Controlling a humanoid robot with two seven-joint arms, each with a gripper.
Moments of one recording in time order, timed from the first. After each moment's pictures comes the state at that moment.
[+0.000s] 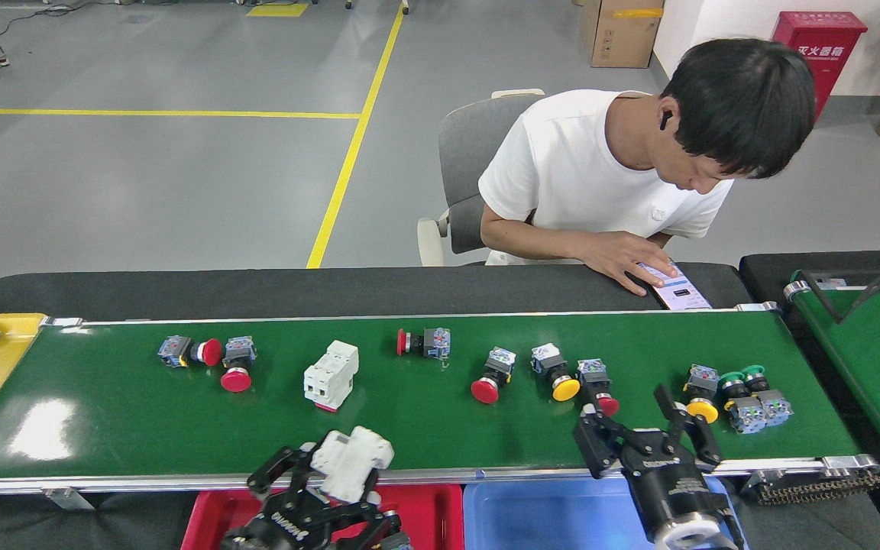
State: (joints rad) left arm 0.08 0.06 -0.27 -1.73 -1.66 -0.46 -0.04; right arm 0.13 0.11 -0.07 -1.76 1.36 -0.07 0.15
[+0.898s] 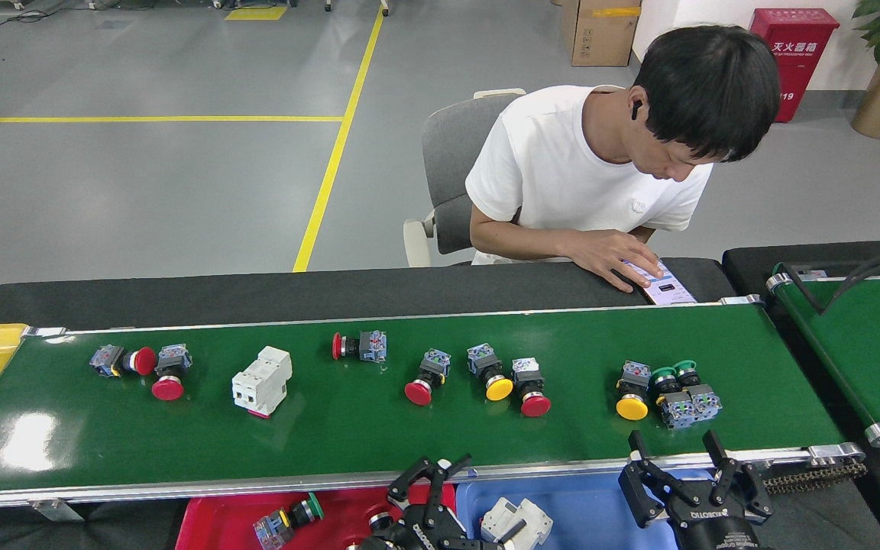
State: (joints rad) left arm 0.06 -0.05 -0.22 -1.67 -1.68 -0.45 -0.05; right arm 0.10 0.08 0.01 -1.71 1.36 -0.09 0.10
